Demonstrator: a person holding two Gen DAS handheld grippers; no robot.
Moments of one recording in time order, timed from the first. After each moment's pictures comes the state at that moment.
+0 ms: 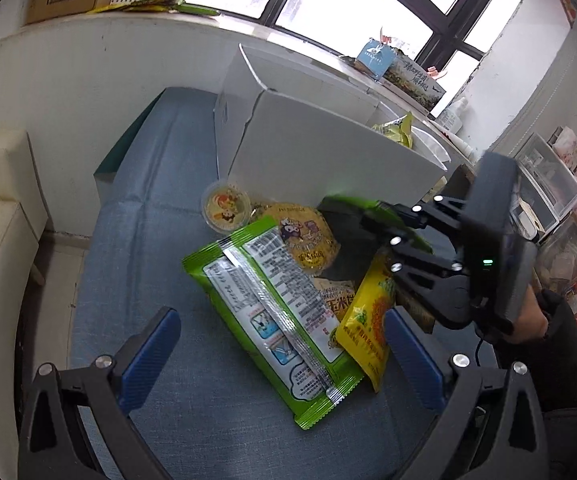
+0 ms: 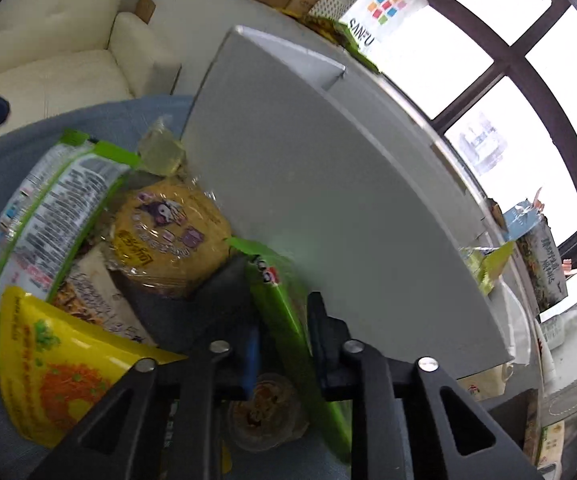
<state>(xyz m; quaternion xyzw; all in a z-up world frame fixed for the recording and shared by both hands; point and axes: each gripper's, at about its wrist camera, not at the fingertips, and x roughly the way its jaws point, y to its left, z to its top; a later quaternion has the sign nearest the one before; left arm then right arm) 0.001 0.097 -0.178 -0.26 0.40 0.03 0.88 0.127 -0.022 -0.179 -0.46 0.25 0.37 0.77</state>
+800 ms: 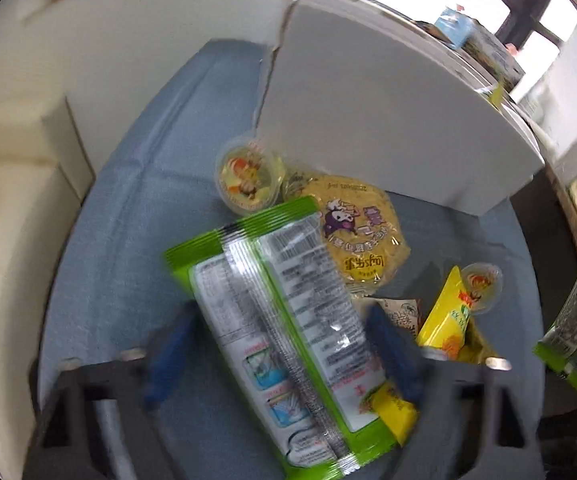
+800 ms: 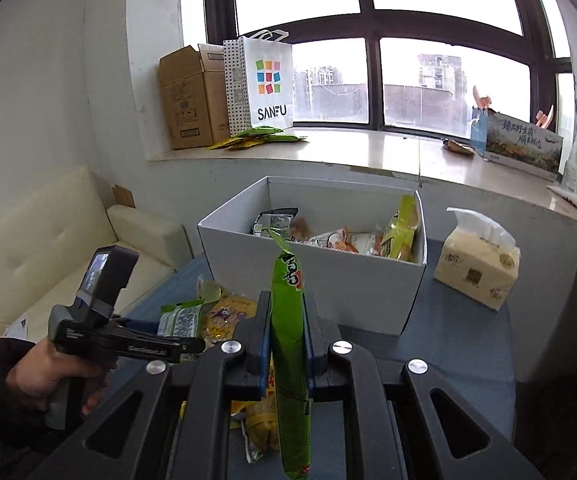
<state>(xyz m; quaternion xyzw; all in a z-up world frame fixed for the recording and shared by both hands) 0.068 0.072 -0.210 -0.24 0.47 0.14 0.84 0.119 -0.151 -0.051 -0.10 0.30 0.43 0.85</state>
